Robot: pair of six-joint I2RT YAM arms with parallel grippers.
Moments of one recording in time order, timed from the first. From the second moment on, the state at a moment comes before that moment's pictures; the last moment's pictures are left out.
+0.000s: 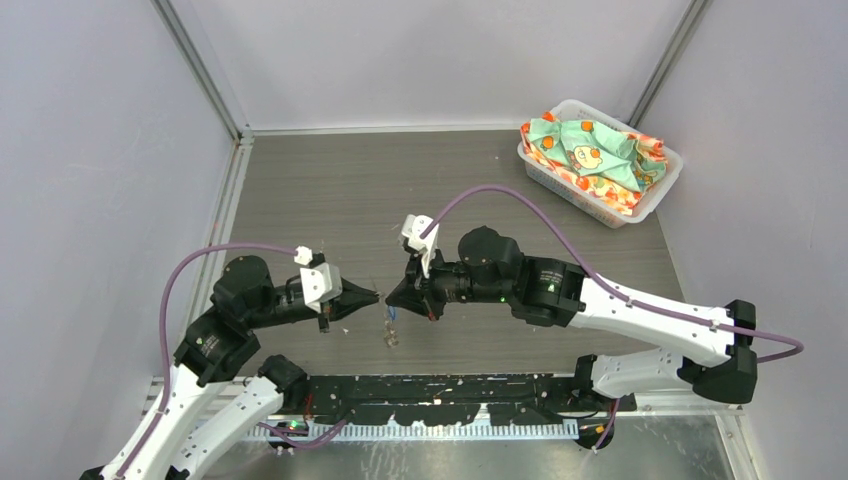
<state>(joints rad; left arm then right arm) -0.60 0.50 0.84 -0.53 0.70 0.22 1.22 1.19 1.20 -0.30 -0.16 0.19</state>
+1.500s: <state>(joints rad) -0.60 0.46 0.83 -0.55 0.70 0.31 1.23 1.22 1.20 -0.26 -0.07 0.29</state>
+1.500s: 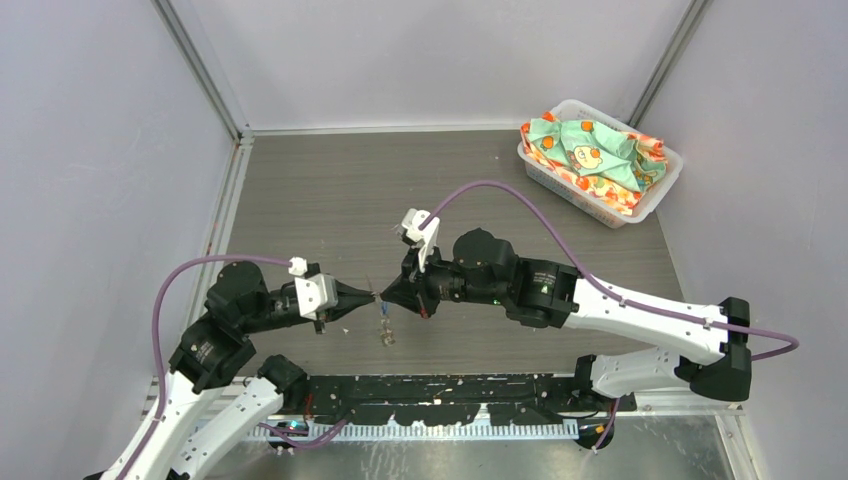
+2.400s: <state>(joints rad) -0.60 0.45 0.83 -0.48 0.72 0.23 1.22 1.14 1.11 -0.18 -0.05 0.37</state>
